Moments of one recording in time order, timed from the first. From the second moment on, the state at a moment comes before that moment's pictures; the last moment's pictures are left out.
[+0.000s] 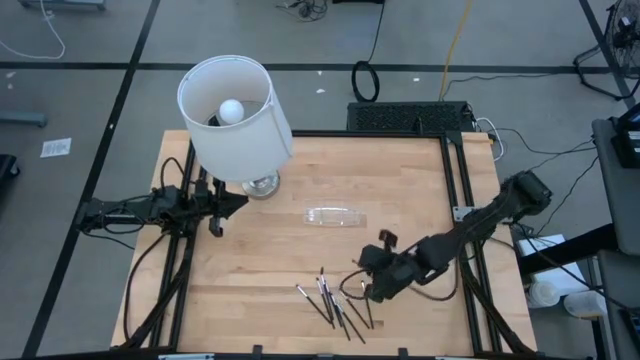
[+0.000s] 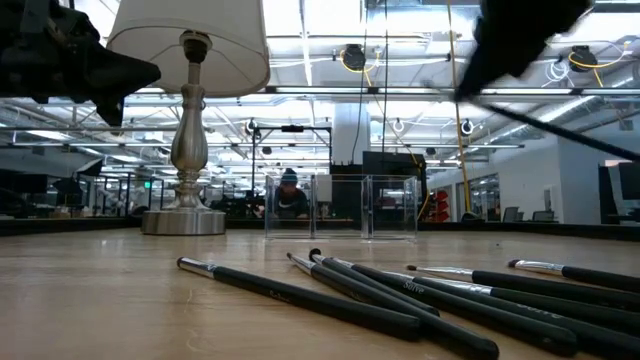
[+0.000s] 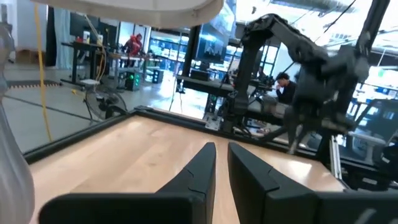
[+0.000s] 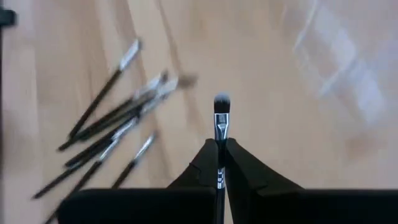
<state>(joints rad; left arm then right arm) 0.00 0.01 0.01 0.12 -0.14 -0.19 0.55 1.54 1.10 -0.54 0.49 0.66</state>
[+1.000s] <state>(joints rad) 0.00 0.02 0.01 0.19 -0.37 -0.15 -0.06 1.21 0.33 1.05 0.10 -0.12</state>
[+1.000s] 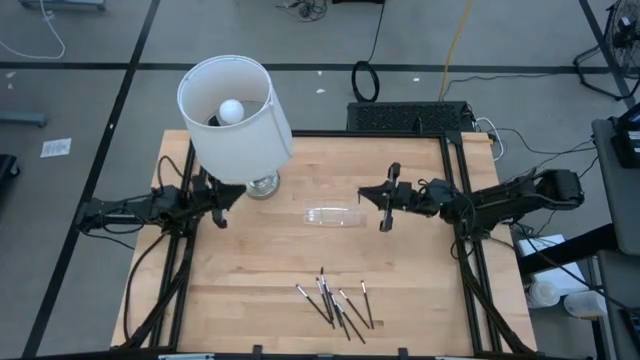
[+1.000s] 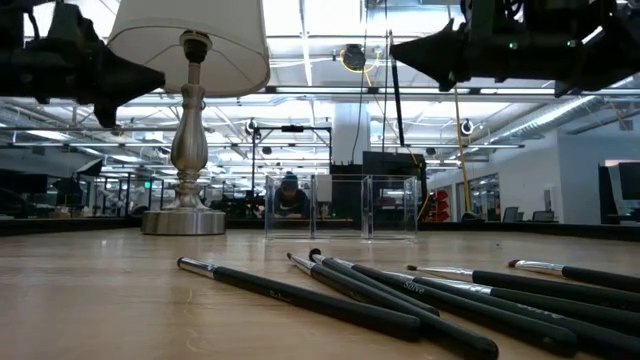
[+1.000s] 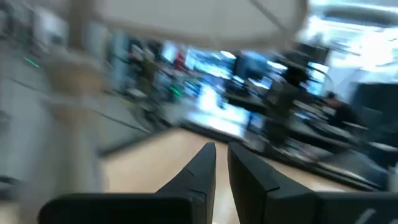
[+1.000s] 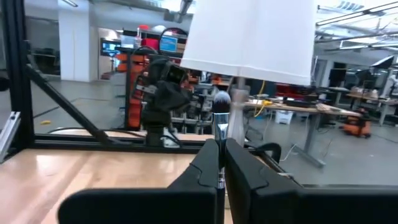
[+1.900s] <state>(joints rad) 0.00 0.03 0.01 0.06 -0.26 -0.19 -0.08 1.57 0.34 1.41 0.08 -0.16</state>
